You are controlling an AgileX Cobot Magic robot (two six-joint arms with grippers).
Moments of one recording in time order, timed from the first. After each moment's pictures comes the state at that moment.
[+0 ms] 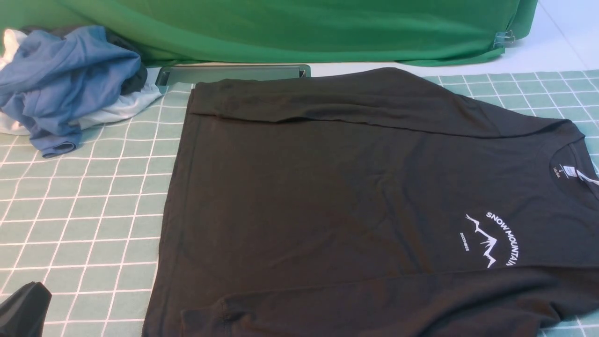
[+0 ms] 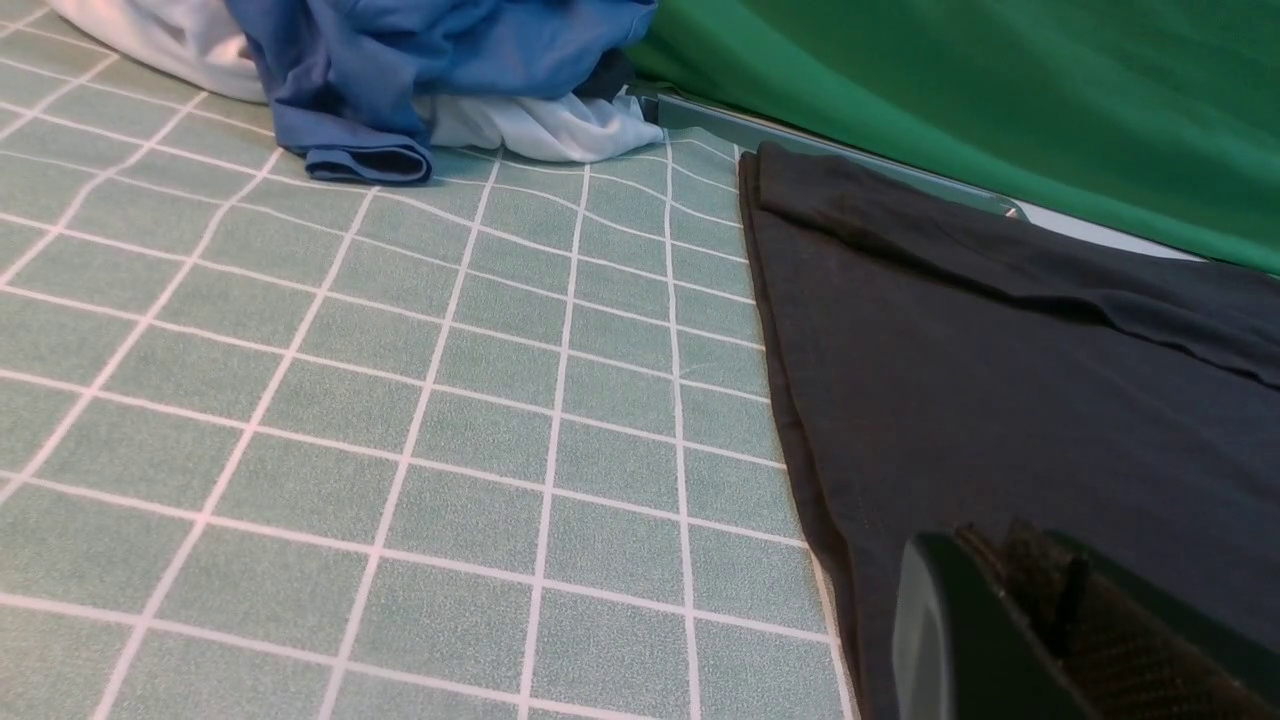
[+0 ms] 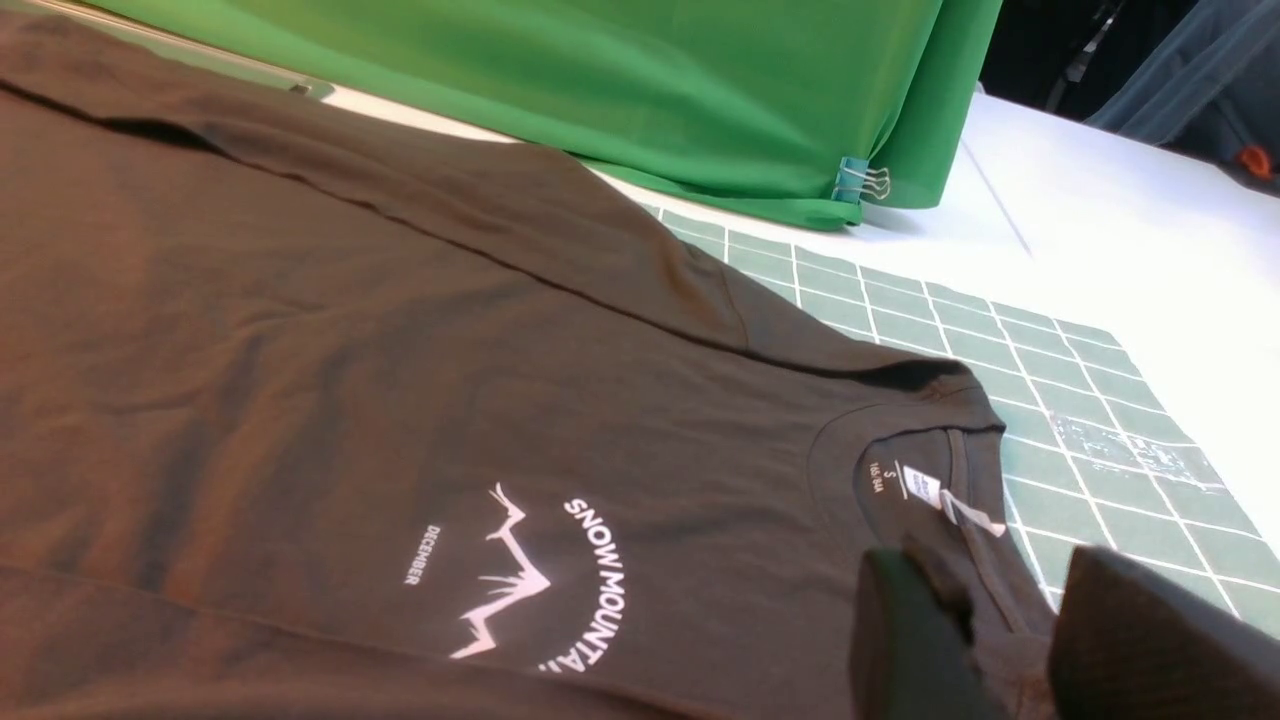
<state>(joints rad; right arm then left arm) 0.05 0.00 0.01 -0.04 0.24 -0.13 -0.02 0.00 0.00 0.00 0.25 -0.21</state>
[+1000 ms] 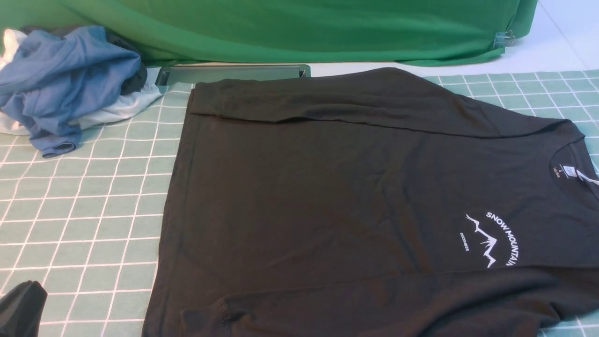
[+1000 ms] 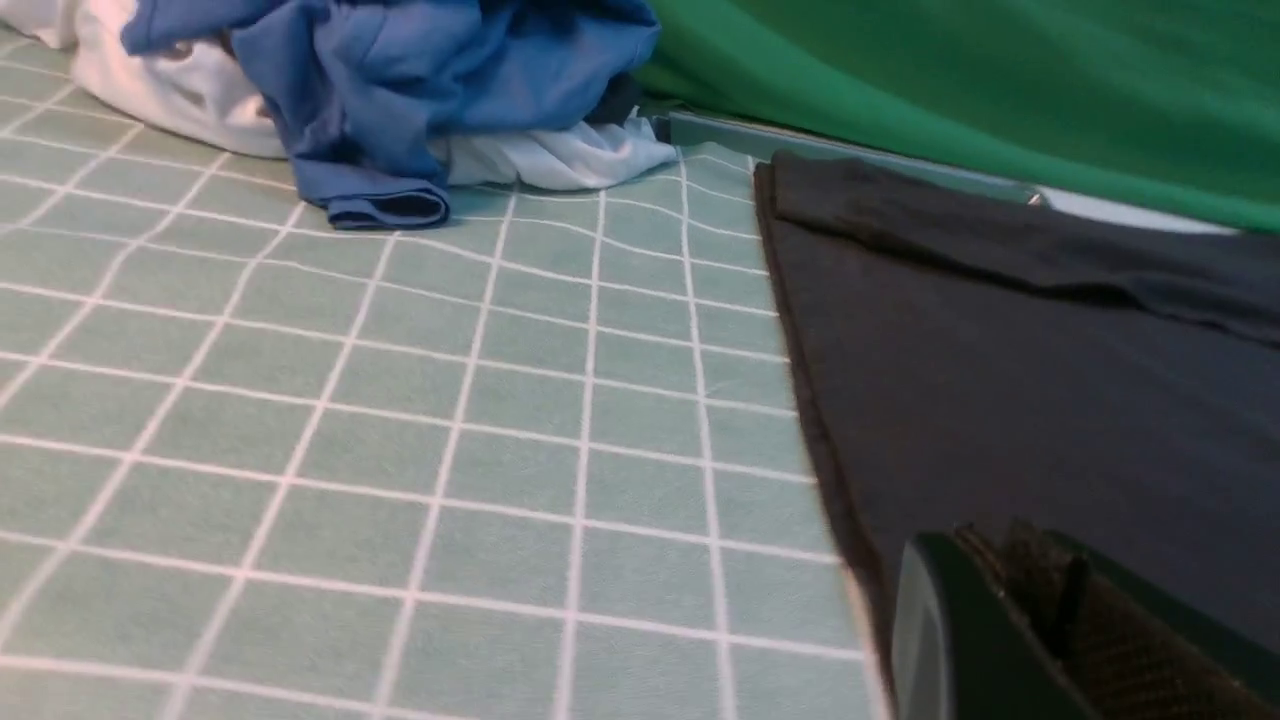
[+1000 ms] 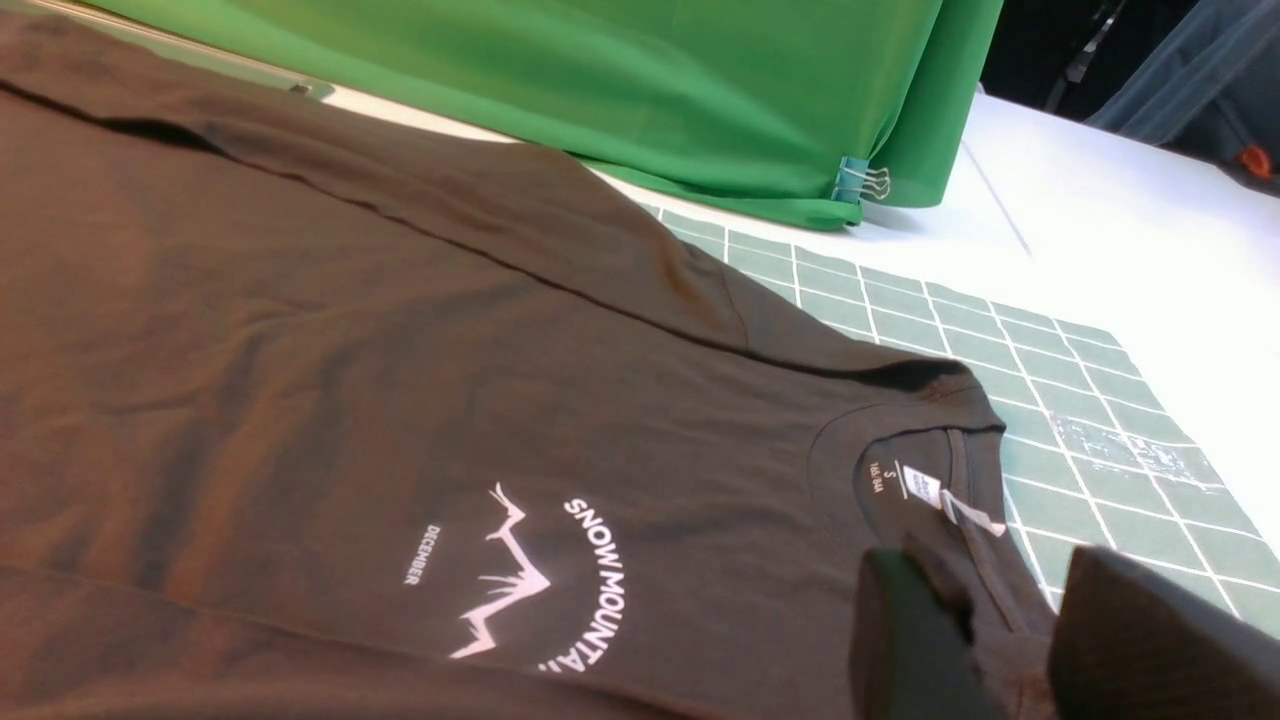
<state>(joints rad) 0.05 0.00 0.01 -0.04 0.24 -0.13 -0.02 0.00 0.00 0.02 0.23 -0.18</state>
